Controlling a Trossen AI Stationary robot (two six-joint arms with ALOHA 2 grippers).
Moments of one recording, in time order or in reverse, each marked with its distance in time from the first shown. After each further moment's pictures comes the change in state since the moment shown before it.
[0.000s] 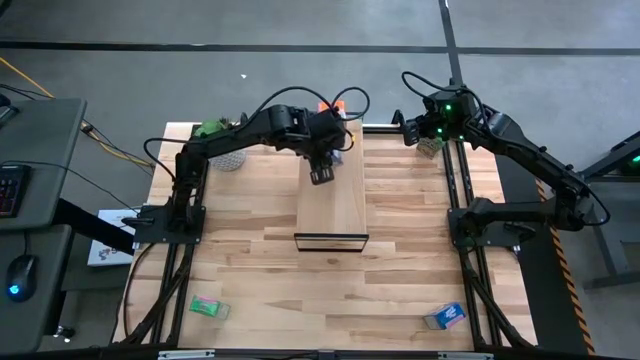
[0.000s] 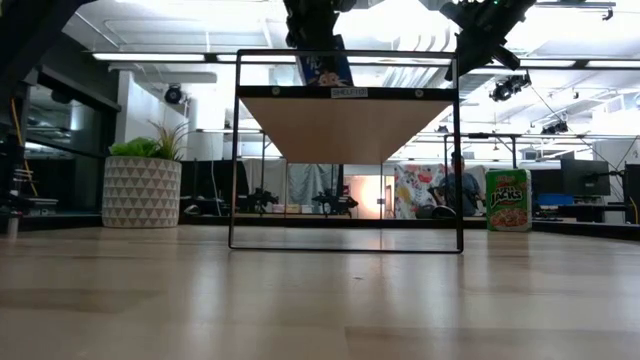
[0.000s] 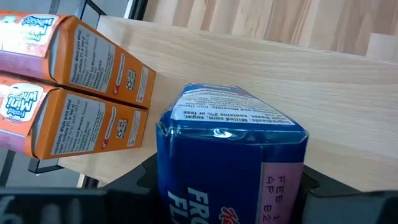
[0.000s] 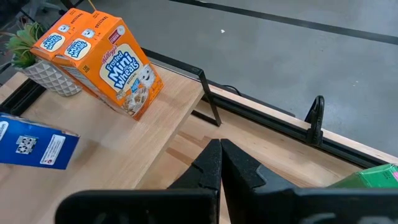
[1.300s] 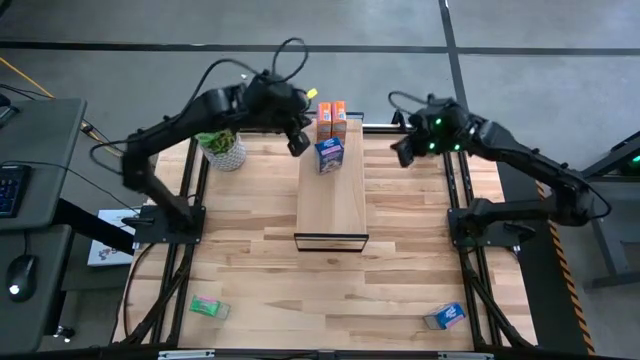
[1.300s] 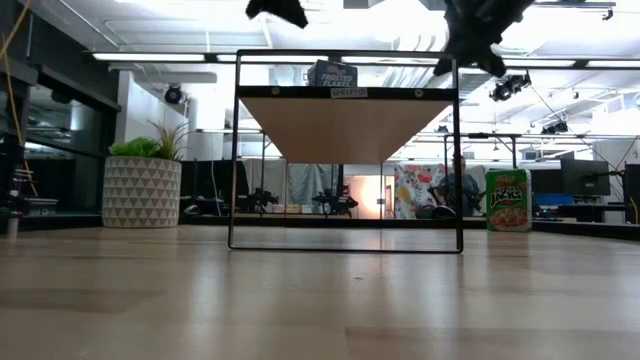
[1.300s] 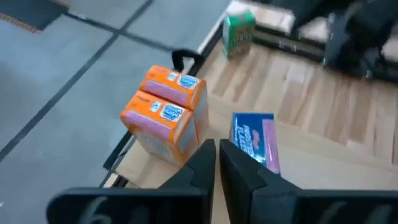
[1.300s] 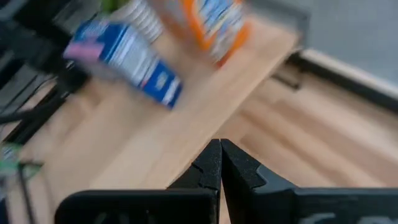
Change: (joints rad) left arm 0.123 -0.407 -0.361 0.358 0.054 -0.100; right arm 0.129 -0.001 -0.058 0.024 -0.230 0.041
